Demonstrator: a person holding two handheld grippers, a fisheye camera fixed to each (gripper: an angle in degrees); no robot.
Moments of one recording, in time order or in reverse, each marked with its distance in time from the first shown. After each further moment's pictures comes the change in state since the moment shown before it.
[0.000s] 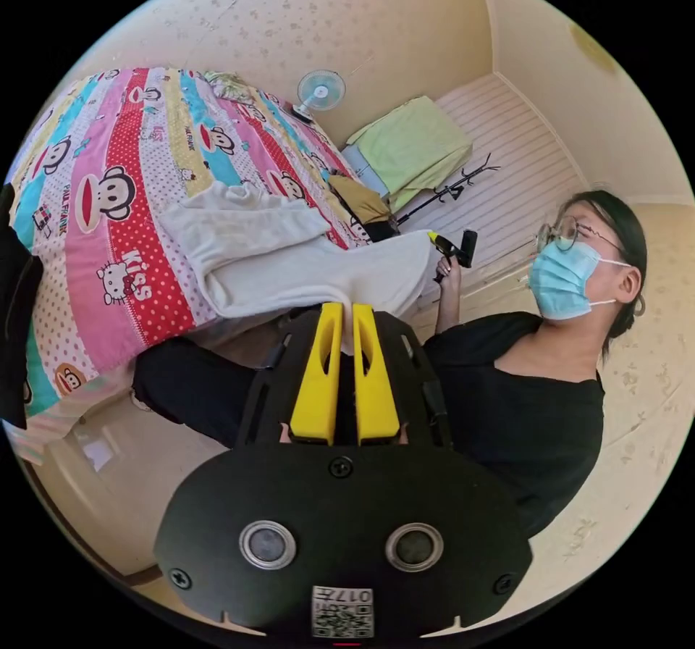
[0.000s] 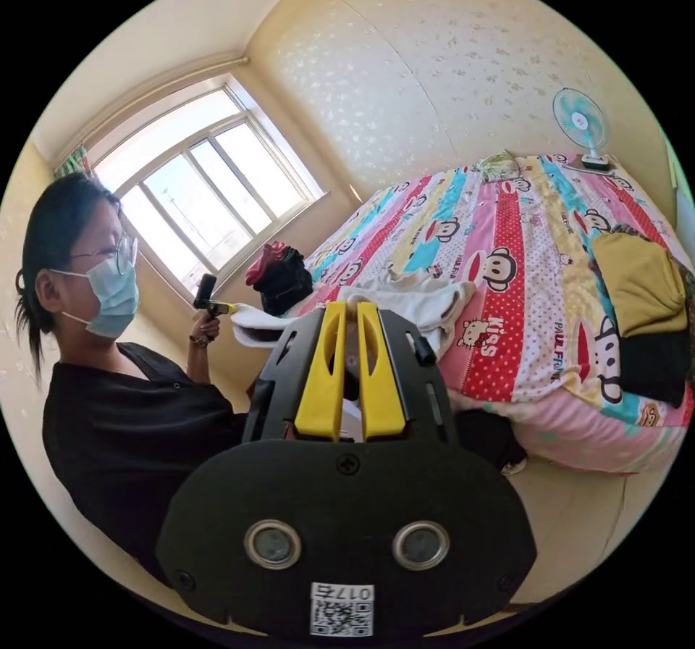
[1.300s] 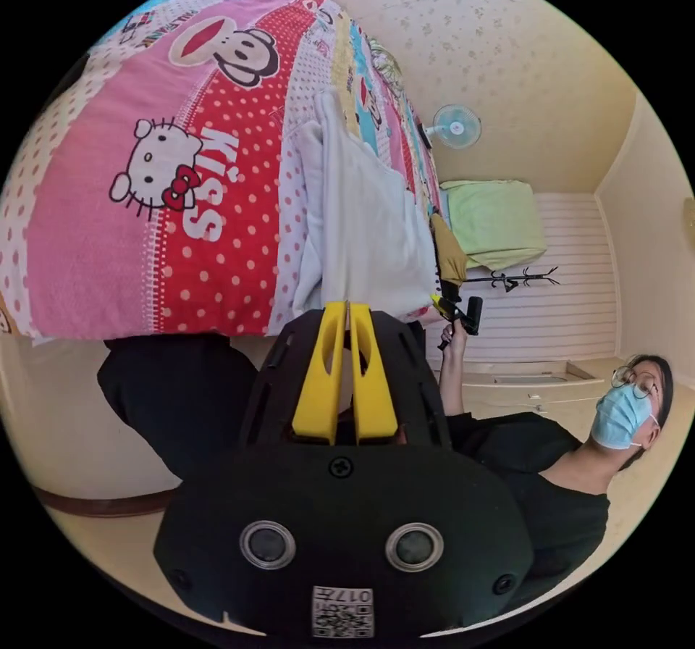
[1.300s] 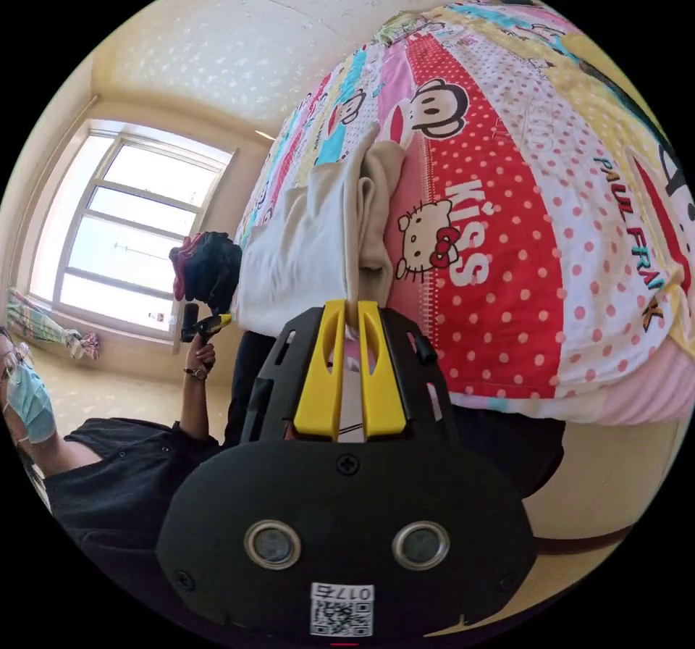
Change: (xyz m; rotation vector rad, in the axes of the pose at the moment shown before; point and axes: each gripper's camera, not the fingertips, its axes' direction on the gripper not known) left arm -0.125 -0.049 0.091 0.152 0.017 -0.449; right arm 0.140 -0.031 0.240 -0.234 0.023 0.428
